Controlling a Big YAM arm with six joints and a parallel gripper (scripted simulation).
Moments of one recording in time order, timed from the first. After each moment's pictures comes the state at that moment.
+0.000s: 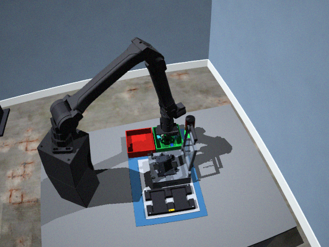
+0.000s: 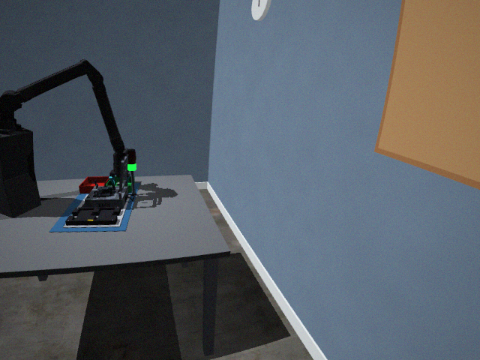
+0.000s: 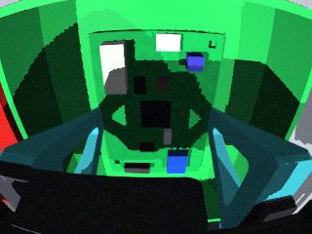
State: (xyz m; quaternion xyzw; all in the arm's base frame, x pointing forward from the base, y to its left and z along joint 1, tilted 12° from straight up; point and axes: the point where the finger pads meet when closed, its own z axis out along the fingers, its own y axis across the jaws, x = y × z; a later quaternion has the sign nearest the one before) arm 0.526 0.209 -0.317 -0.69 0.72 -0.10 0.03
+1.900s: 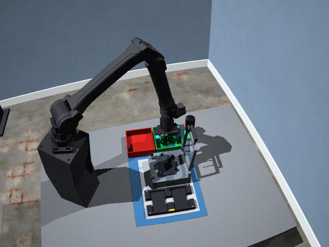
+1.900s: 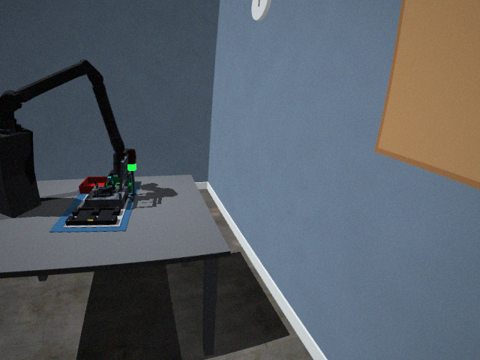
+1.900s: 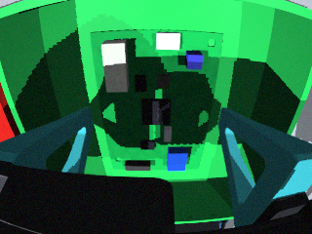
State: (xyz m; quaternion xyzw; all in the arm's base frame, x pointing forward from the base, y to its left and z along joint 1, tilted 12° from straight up) arm 0.526 0.209 -0.317 -0.69 0.72 -0.10 0.03
